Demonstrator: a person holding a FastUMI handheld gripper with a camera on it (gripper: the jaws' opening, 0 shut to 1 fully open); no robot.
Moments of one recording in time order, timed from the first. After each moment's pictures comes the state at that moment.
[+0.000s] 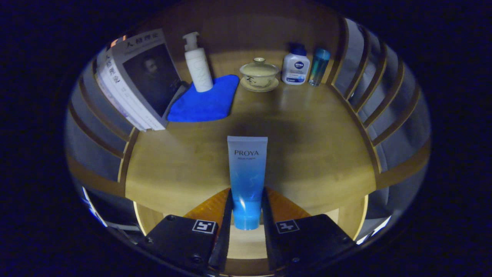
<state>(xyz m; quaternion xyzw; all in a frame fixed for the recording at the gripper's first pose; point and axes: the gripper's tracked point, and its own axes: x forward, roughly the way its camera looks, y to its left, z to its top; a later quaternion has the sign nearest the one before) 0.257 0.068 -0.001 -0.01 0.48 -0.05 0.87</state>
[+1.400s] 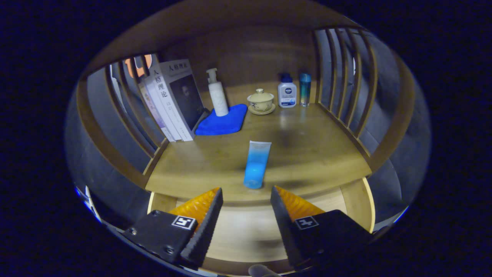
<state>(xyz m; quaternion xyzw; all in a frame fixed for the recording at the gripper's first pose) 0.164 0.075 0.025 0.00 0.31 0.00 0.95</state>
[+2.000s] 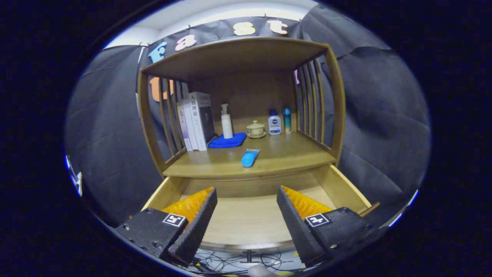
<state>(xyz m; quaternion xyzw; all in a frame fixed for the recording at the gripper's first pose) 0.015 0.061 0.030 -0.02 0.11 0.01 0.99</state>
